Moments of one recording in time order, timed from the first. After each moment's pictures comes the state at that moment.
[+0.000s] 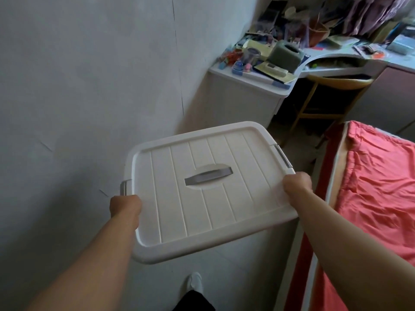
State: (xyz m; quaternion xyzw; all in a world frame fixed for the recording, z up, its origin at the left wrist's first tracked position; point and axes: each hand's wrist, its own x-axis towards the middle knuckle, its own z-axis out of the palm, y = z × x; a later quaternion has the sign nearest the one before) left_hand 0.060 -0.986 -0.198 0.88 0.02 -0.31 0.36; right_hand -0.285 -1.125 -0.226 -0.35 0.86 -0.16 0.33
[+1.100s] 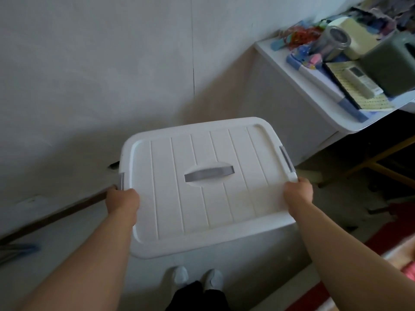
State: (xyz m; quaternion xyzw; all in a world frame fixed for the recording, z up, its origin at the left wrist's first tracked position) left_hand -0.081 -1.171 -0.356 0.88 0.22 -0.19 0.39; right_hand -0.341 -1.439 -0.381 -0.50 0.76 -0.11 0.40
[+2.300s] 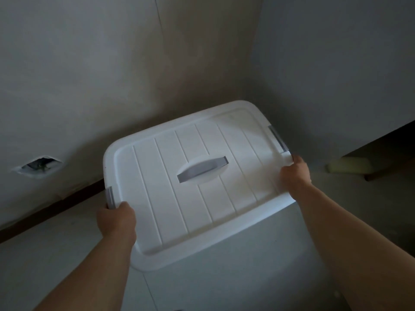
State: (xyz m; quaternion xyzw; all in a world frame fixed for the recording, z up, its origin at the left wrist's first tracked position) left_hand -0.053 -1.268 -0.695 0.86 0.26 -0.15 0.42; right_hand -0.266 -1.570 -0.717 -0.59 0.70 -0.05 0.39
